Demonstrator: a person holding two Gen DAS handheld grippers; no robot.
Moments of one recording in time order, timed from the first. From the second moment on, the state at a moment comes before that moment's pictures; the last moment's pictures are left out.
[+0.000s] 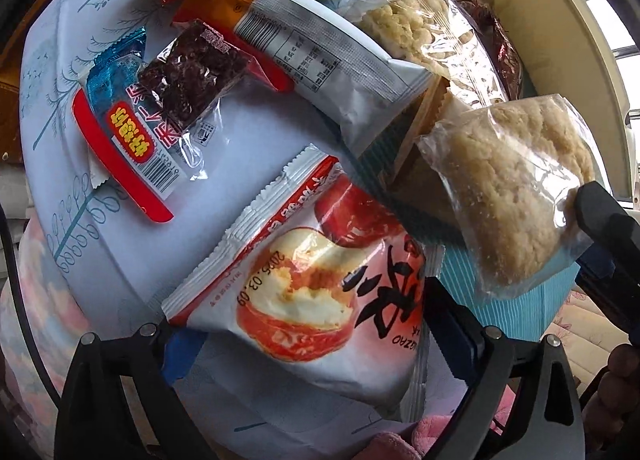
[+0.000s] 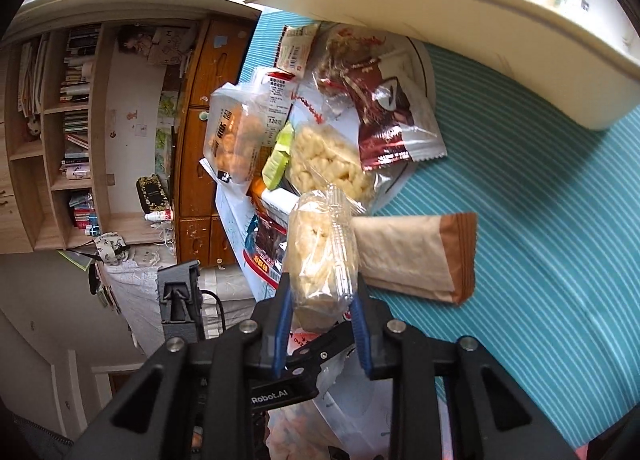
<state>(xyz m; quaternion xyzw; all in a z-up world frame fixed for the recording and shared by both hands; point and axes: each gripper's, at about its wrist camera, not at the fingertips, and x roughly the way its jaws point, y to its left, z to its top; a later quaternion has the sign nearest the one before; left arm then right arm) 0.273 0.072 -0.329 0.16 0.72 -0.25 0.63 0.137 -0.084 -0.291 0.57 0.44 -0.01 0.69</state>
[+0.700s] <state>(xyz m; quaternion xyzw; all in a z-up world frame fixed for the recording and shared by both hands) 0.270 0.120 -0.291 0.06 0.70 -0.25 0.66 0.133 -0.083 -0.256 0.50 0.44 -0.02 0.75</state>
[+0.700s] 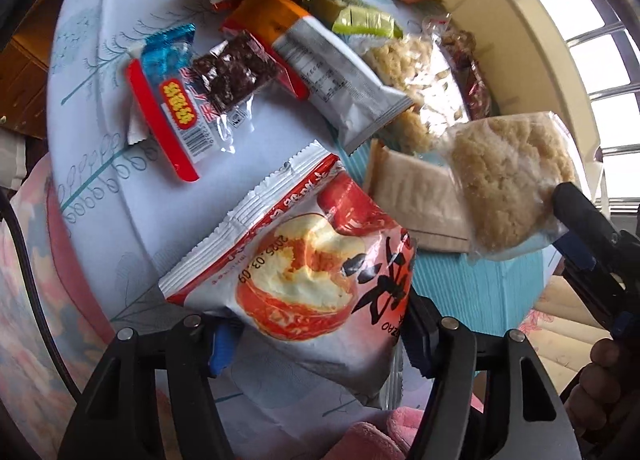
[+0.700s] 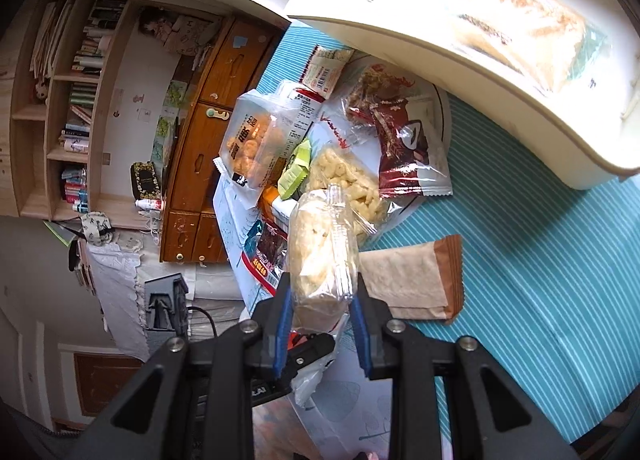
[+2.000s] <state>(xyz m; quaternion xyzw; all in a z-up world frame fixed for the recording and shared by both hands) 0.165 0.087 -0.126 -0.01 0.51 -0.32 0.80 0.067 -0.058 -0.117 0.11 0.38 -0.05 0.92</state>
